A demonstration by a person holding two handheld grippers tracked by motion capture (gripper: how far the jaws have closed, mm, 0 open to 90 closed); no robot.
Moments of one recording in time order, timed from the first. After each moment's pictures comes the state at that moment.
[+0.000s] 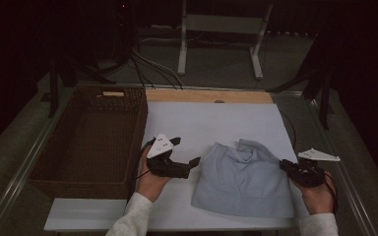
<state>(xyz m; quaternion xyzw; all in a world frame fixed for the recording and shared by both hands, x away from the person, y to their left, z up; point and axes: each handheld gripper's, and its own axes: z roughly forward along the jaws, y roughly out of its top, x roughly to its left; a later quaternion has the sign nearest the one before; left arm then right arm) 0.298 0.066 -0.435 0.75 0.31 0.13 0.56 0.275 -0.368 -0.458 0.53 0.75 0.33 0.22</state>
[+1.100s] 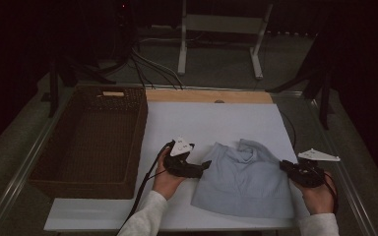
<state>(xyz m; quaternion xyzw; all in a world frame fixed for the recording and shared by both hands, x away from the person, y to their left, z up) 0.316 0.026 -0.470 0.79 0.31 0.11 0.51 0.275 -0.369 -0.459 0.53 0.75 0.33 0.21</state>
